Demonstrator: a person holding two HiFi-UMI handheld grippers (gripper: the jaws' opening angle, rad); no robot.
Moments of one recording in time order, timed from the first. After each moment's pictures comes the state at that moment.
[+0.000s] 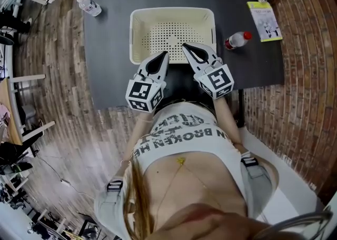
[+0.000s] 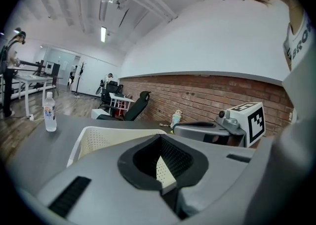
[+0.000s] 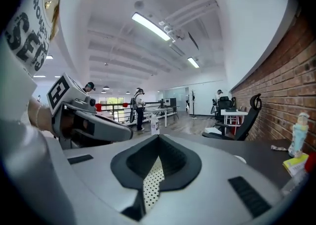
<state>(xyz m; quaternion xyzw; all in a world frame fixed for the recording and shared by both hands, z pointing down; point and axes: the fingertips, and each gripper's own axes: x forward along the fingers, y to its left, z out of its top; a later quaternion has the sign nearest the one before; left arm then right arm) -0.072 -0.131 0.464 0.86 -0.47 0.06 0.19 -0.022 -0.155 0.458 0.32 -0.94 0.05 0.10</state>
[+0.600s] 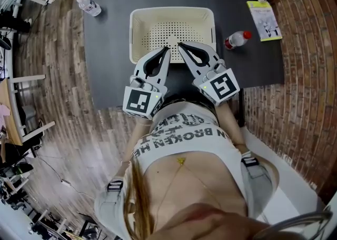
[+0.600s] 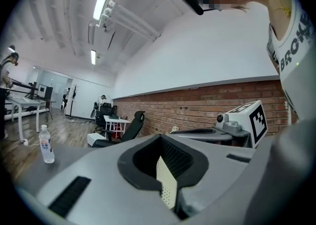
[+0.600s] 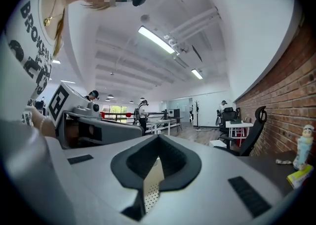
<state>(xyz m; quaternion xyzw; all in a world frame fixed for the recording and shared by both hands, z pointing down) -0.066 -0.128 0.388 0.88 -0.47 0.00 0.08 -0.039 -0.140 0.386 0.30 -0.95 0.01 0.03</state>
